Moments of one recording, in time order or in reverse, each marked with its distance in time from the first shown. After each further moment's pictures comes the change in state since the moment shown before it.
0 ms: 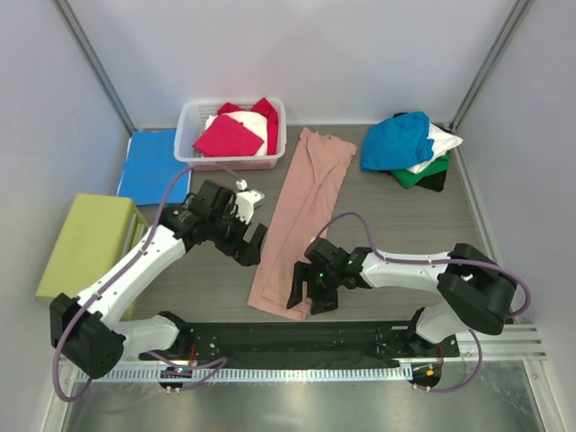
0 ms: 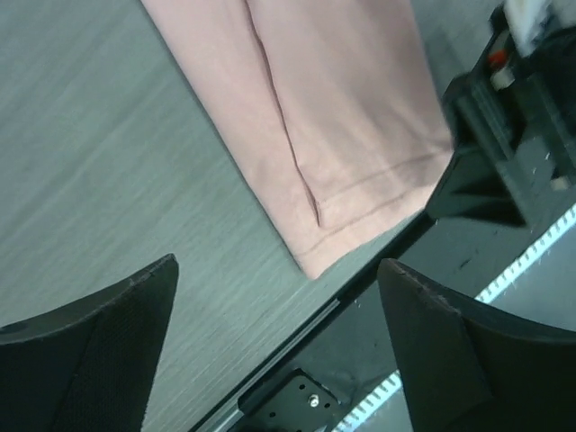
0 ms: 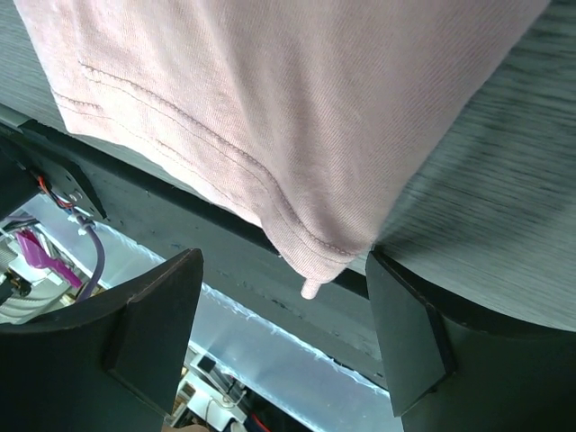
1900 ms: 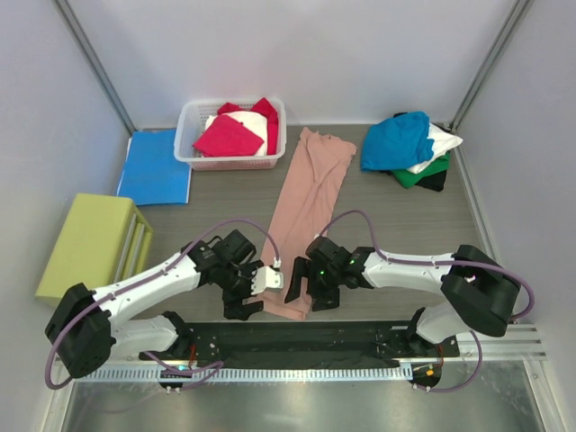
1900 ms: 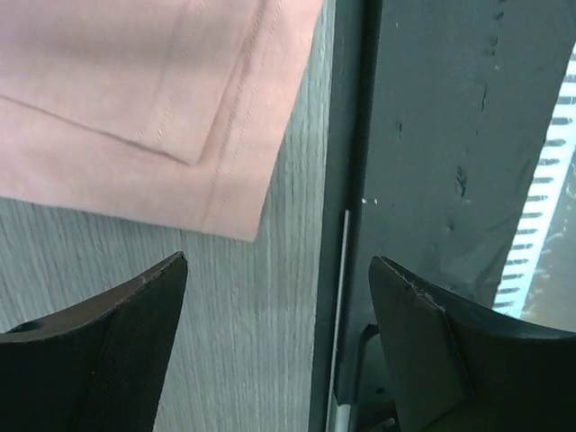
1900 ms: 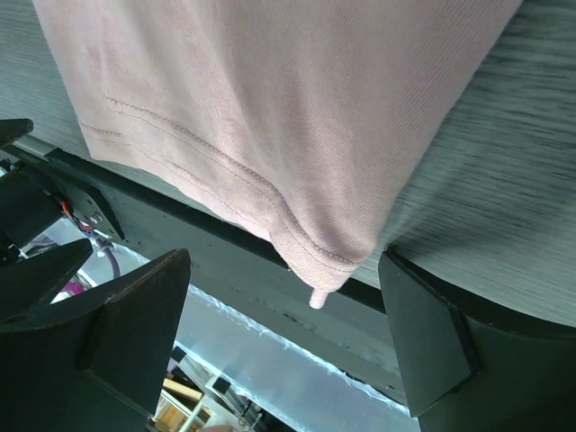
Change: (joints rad) left arm -0.235 -0.025 -0.365 0.023 0.150 0.631; right arm 0.000 -0.019 -0.004 0.011 0.050 0.045
